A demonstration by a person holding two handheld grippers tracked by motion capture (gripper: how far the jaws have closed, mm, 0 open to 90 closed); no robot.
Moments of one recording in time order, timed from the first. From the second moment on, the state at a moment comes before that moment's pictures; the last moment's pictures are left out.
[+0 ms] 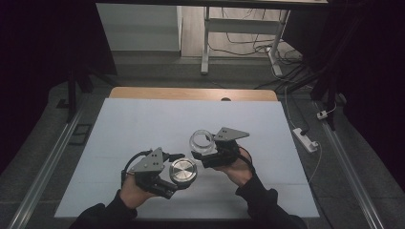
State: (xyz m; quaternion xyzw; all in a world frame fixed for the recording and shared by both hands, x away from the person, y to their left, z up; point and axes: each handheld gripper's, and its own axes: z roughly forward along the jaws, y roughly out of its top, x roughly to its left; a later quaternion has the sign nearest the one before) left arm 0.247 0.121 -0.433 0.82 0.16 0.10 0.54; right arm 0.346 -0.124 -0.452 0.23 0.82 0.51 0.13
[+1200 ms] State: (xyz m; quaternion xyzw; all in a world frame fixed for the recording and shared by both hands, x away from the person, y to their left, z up) left arm 0.268 0.111 -0.488 0.84 0.20 0.10 0.50; right arm 0.390 -0.099 -0.462 0.25 0.82 0.50 0.15
